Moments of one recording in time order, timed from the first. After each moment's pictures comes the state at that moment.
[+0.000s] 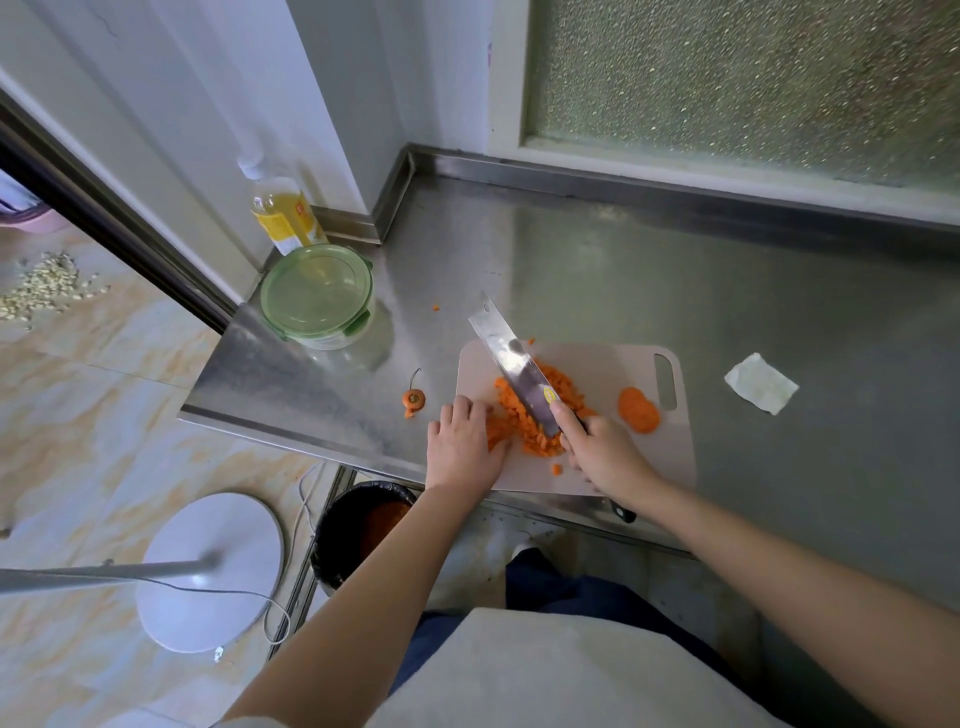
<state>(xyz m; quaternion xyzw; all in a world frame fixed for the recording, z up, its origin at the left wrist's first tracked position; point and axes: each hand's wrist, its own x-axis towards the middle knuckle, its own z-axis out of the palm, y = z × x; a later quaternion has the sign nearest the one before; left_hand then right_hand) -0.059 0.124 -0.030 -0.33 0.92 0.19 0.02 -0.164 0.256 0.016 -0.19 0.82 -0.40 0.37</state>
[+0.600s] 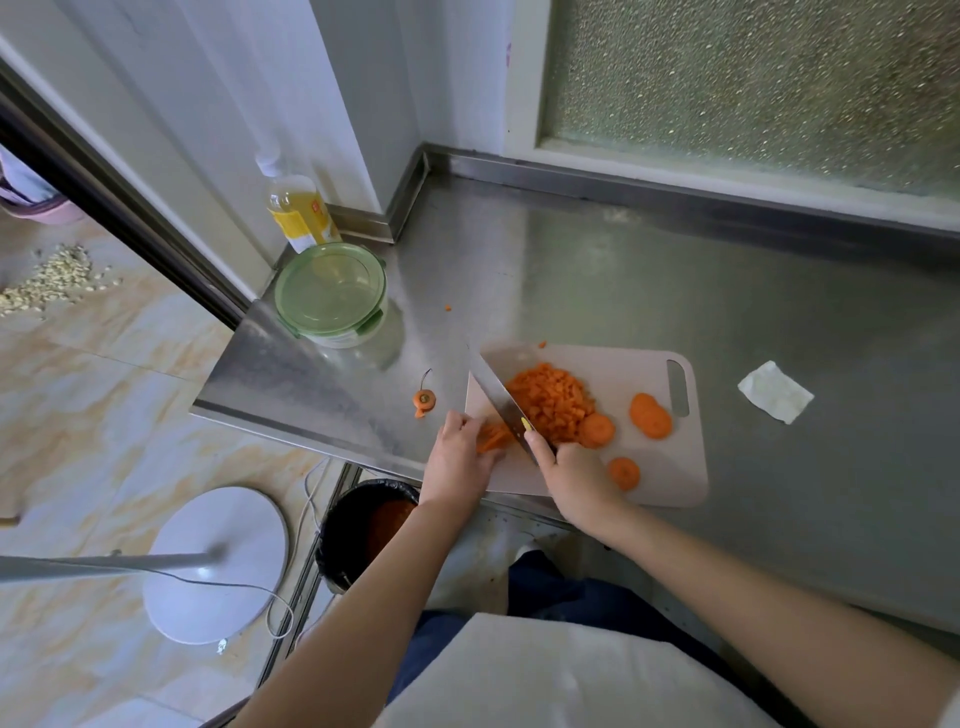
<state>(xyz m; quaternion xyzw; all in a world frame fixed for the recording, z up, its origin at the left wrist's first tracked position) -0.041 0.118 -0.028 -0.37 0.86 0.35 -0.01 -0.129 0.238 0.009 -0.26 0.88 -0.23 0.34</state>
